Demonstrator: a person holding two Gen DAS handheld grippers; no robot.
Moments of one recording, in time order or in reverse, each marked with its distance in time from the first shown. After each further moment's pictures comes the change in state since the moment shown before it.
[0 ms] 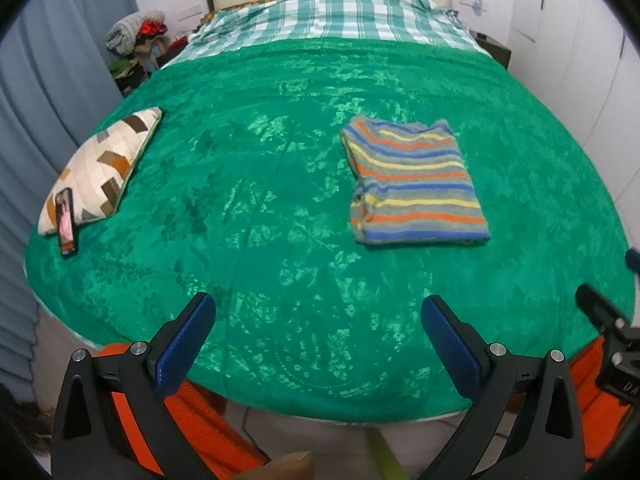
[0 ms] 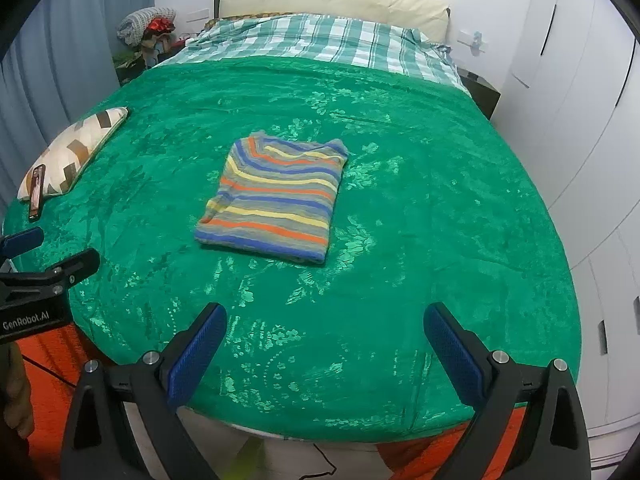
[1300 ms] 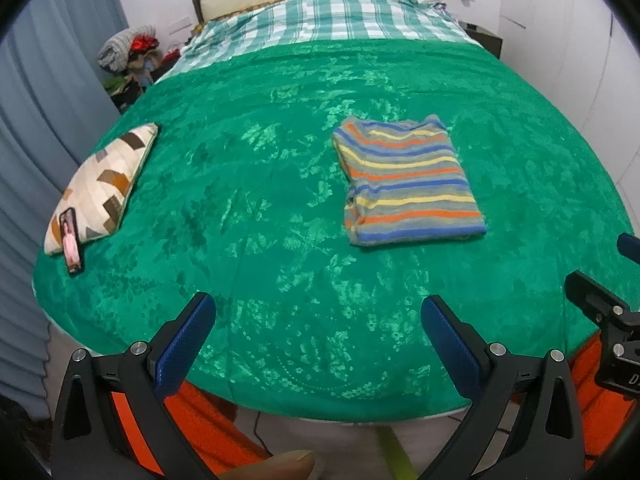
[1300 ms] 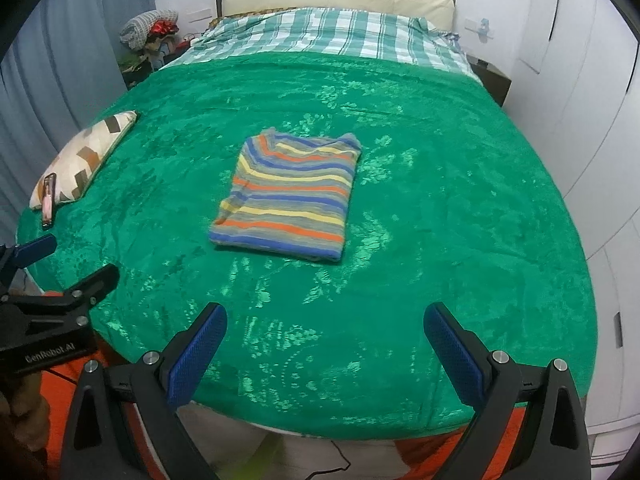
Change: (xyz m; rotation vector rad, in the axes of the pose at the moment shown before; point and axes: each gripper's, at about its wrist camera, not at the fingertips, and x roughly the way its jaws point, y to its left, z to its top) left arm -0.006 -0.014 0.004 0.050 -0.016 0.018; right arm 0.005 -0.001 0.007 0.031 0.033 0.080
